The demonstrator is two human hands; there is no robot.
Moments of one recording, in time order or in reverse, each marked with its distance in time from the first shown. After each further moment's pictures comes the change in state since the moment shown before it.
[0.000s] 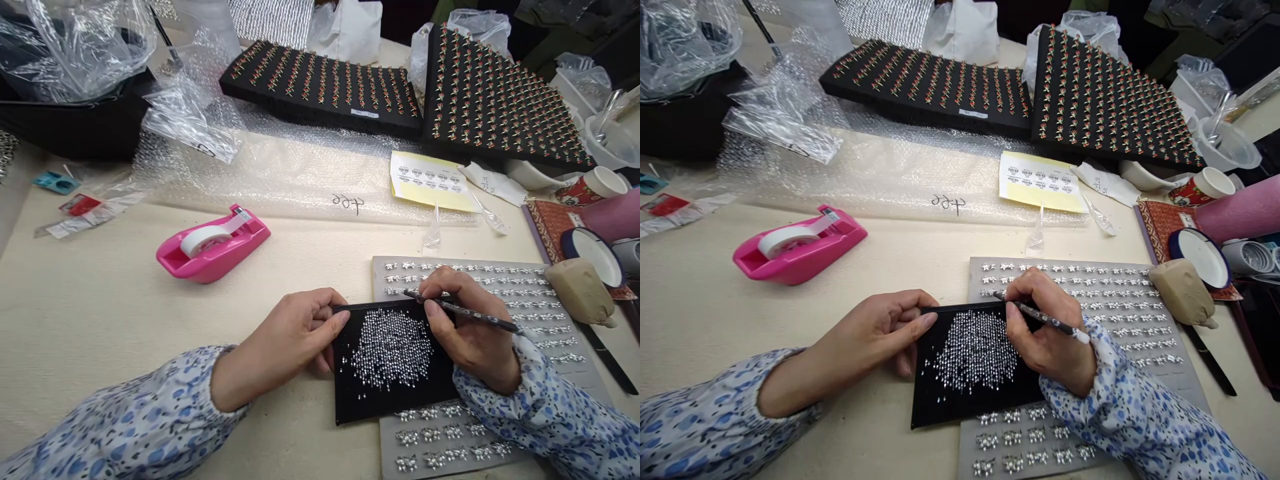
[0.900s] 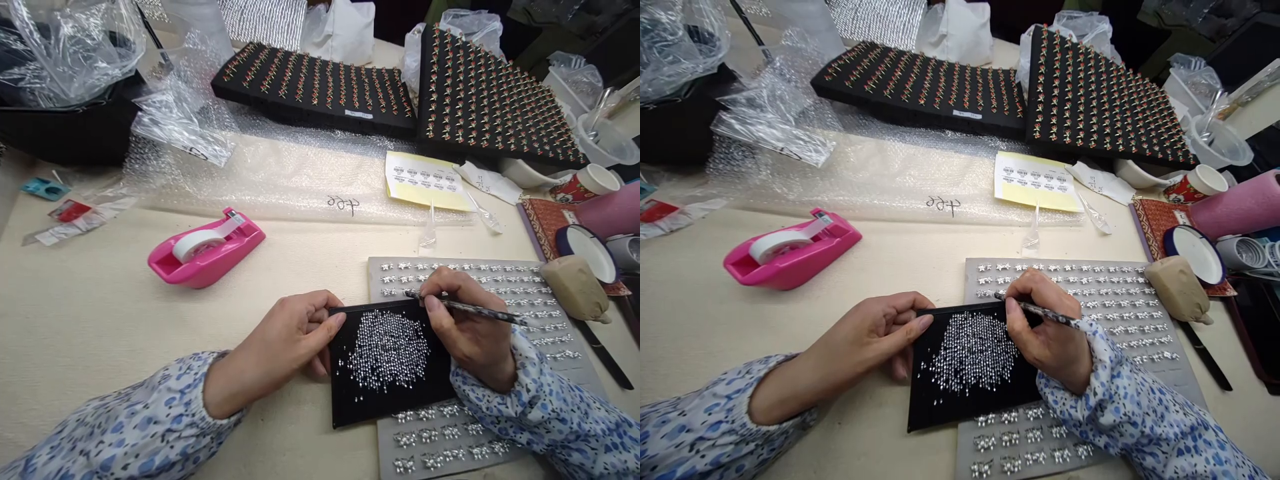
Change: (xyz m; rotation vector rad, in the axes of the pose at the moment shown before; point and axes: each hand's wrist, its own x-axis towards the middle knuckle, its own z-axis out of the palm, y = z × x) left_hand 0.001 0.002 0.000 0.034 0.013 -0.009; right_hand -0.003 0.002 -0.001 0.056 0.065 0.018
